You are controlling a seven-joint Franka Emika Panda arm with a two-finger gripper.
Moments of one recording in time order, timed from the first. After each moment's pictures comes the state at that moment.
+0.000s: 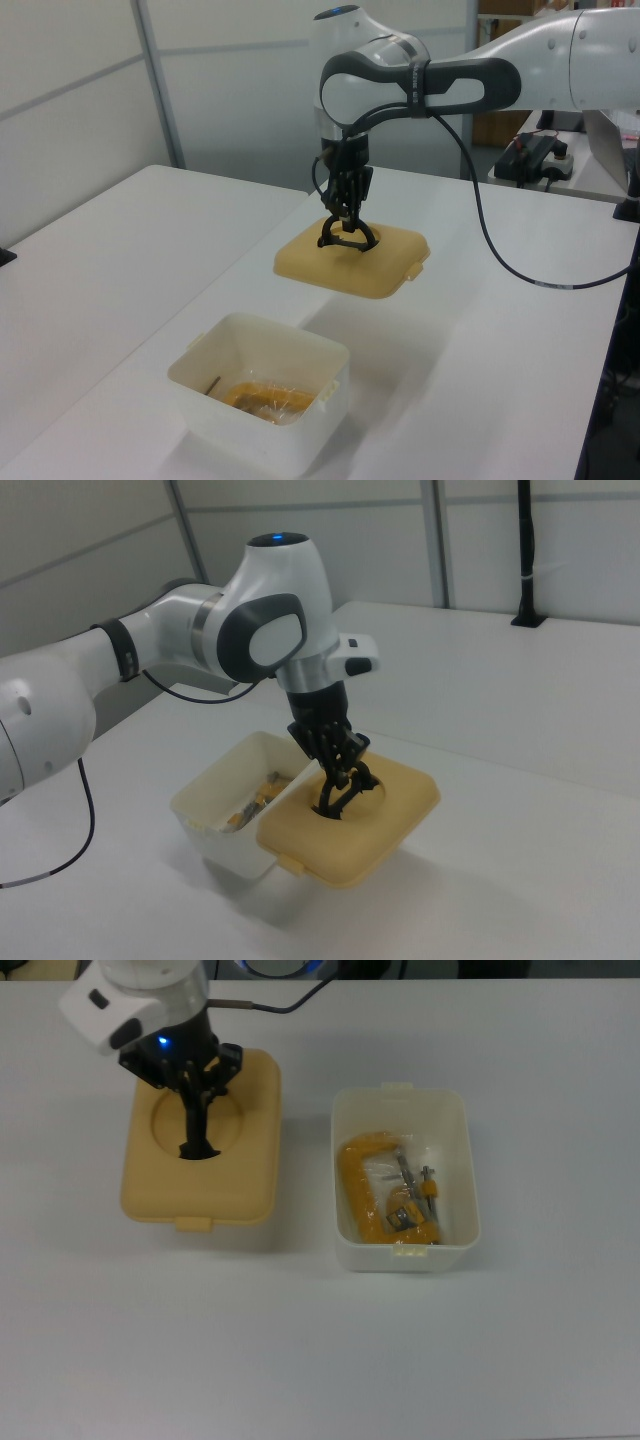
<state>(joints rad) -0.15 0.25 0.13 -1.47 -0.05 1.72 -0.03</state>
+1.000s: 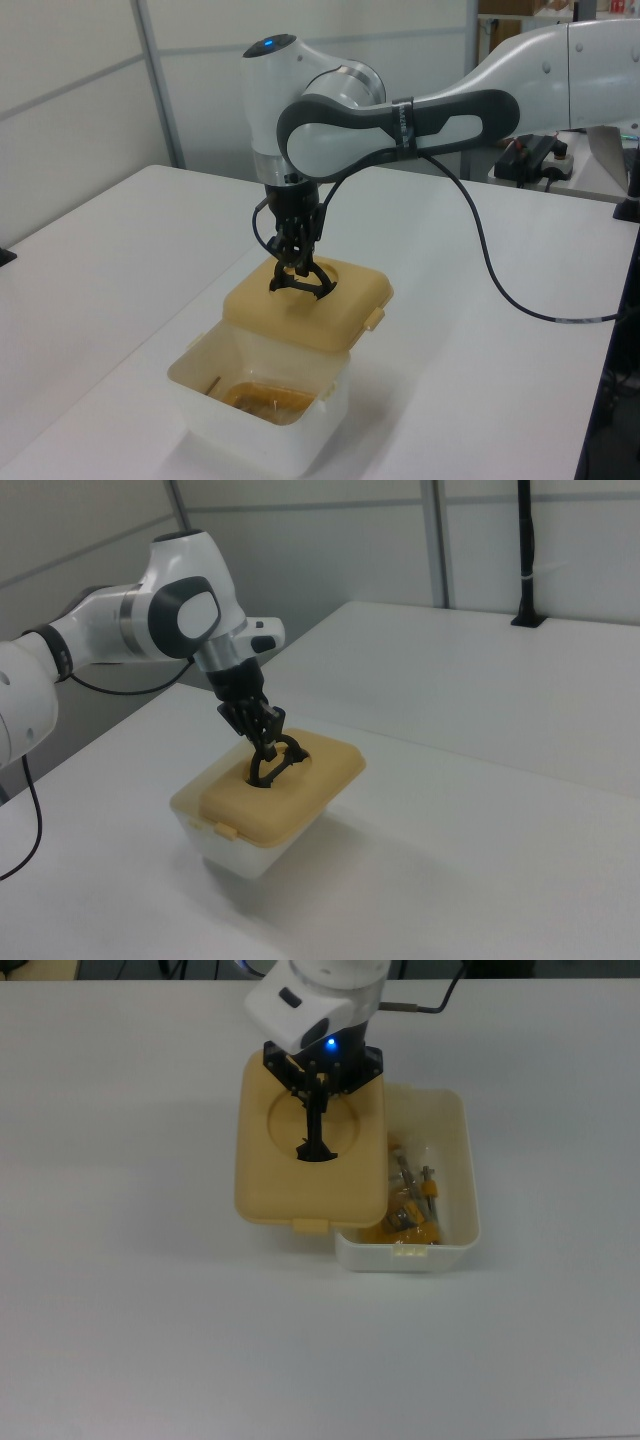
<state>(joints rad) -0.15 0.27 0.42 -1.47 -0.21 1.72 0.26</state>
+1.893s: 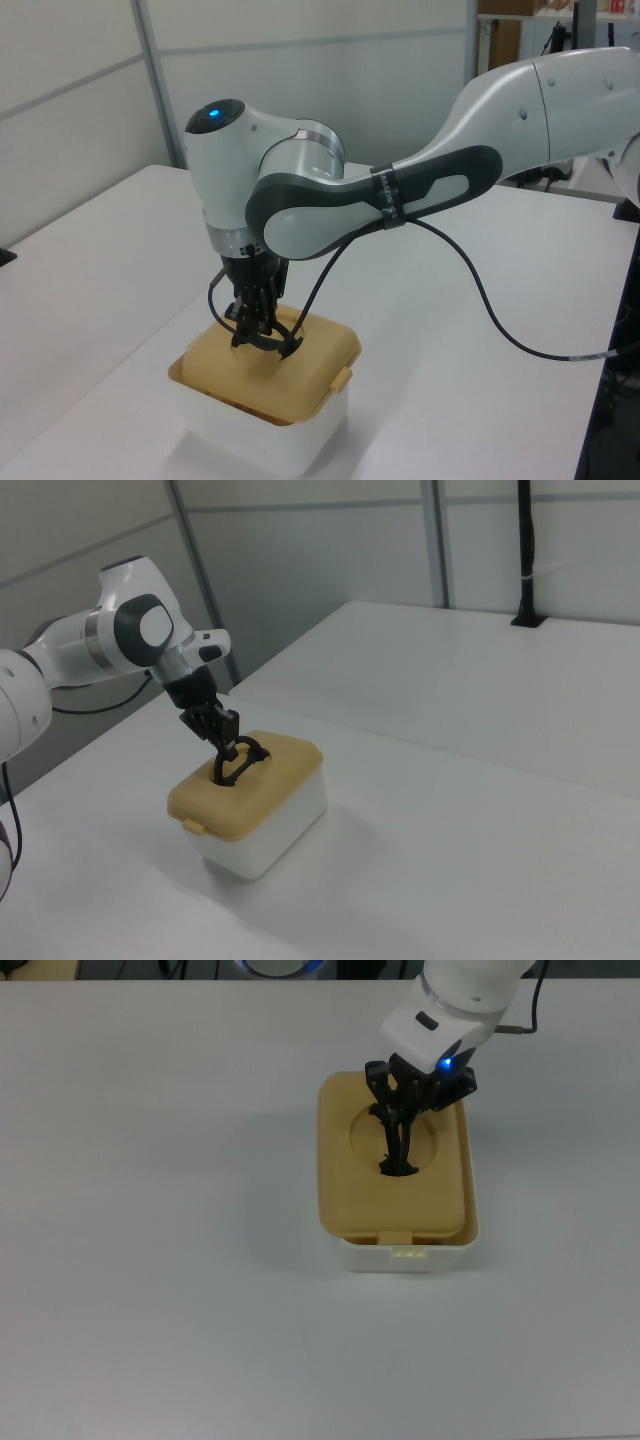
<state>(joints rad) 0.00 0.35 0.48 -1.46 -0.34 1.78 0.44</state>
